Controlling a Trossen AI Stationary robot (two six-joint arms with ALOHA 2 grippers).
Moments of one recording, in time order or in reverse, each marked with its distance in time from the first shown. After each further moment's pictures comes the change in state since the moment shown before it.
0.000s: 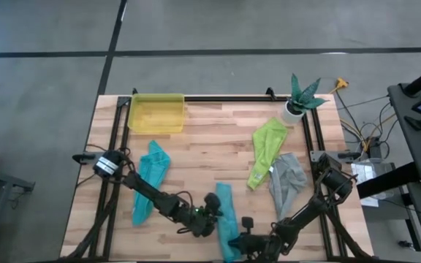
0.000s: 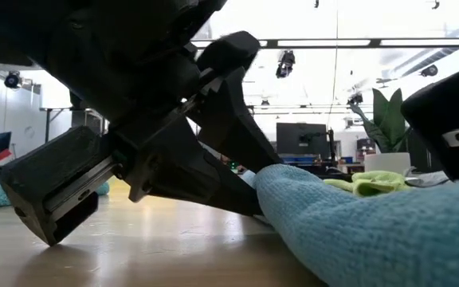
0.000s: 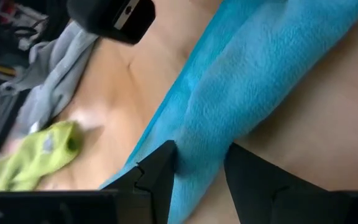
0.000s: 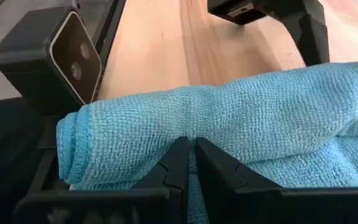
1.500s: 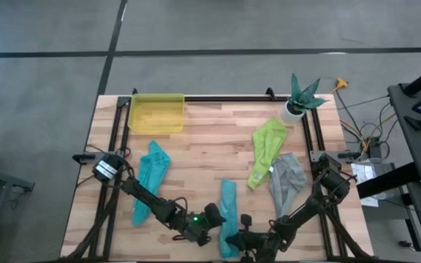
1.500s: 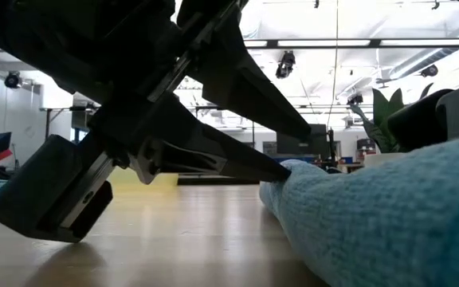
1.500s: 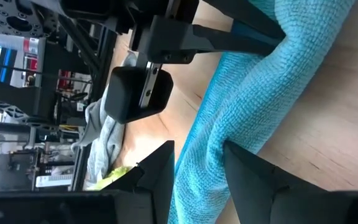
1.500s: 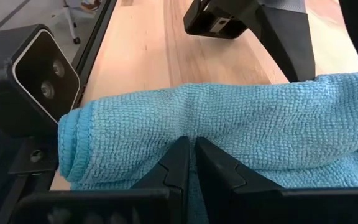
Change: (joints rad) left arm -0.048 0.088 0.006 0.165 -0.102 0.344; right arm -0.023 0.029 -0.032 0.130 0.026 -0.013
